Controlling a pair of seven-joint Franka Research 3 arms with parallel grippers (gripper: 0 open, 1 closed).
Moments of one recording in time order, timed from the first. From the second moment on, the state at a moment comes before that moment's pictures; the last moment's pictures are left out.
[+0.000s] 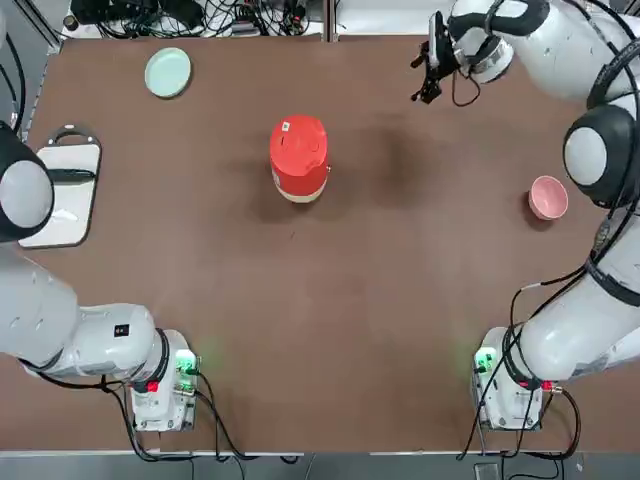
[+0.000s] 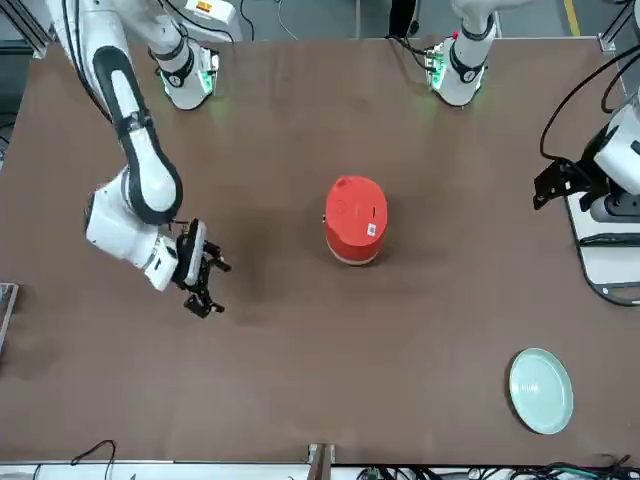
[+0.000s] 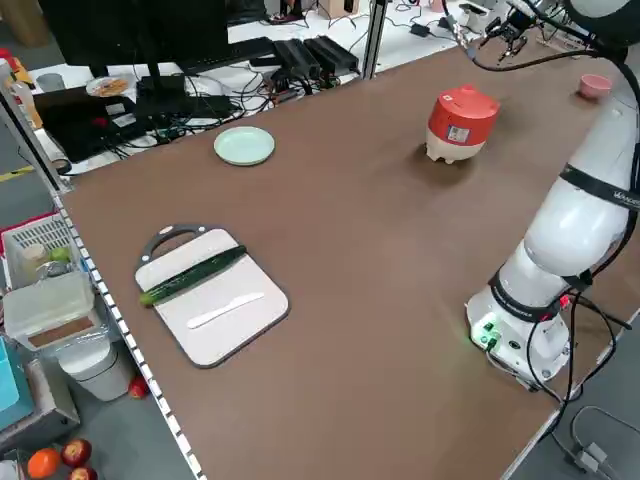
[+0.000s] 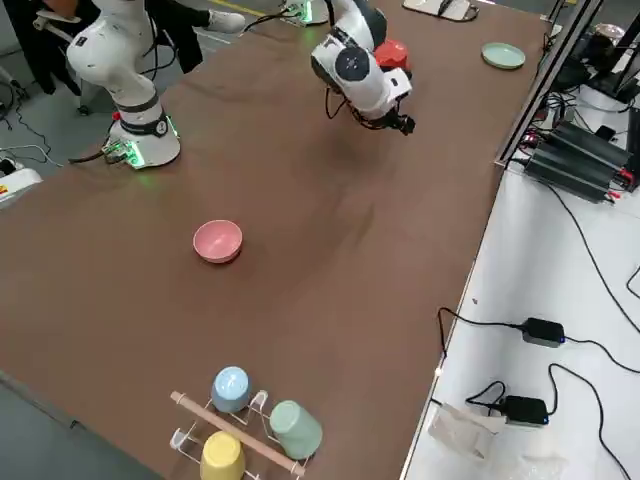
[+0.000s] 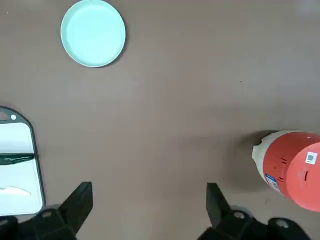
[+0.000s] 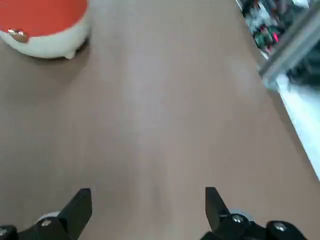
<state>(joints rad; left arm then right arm) 0.08 0.09 -0.17 -1.48 0.01 1.61 -0.06 0.17 0.39 0.06 -1.87 0.77 2.44 -1.81</state>
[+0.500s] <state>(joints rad) 0.09 0.09 -0.17 -1.48 0.01 1.60 -0.06 0.12 0.37 0.06 -1.77 0.39 2.39 -0.86</state>
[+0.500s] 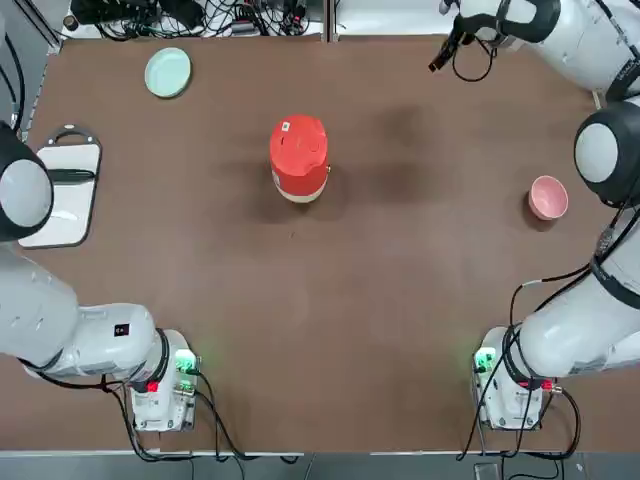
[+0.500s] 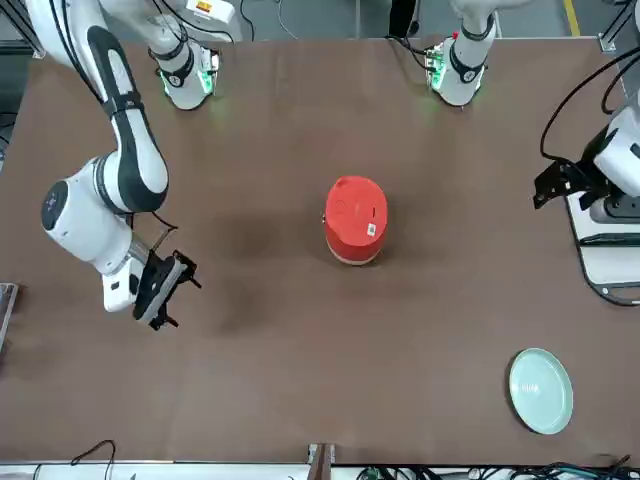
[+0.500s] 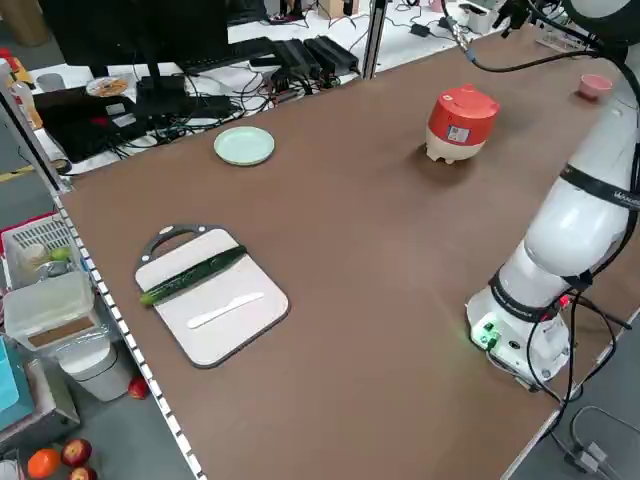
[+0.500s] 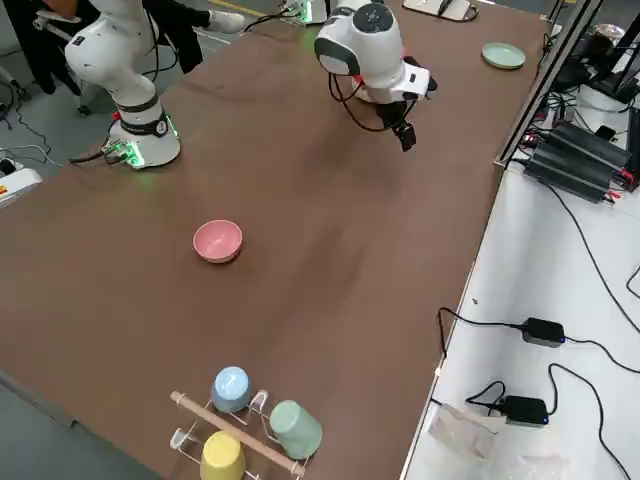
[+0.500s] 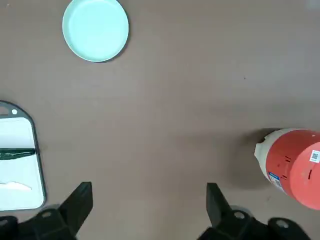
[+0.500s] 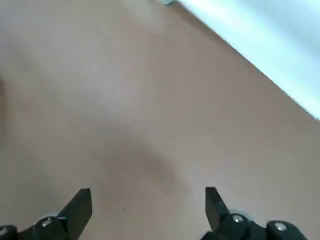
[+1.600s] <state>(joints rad) 0.10 0.09 -0.18 -1.49 0.01 1.58 -0.06 0.08 0.36 0.04 -1.38 0.08 1.65 0.01</state>
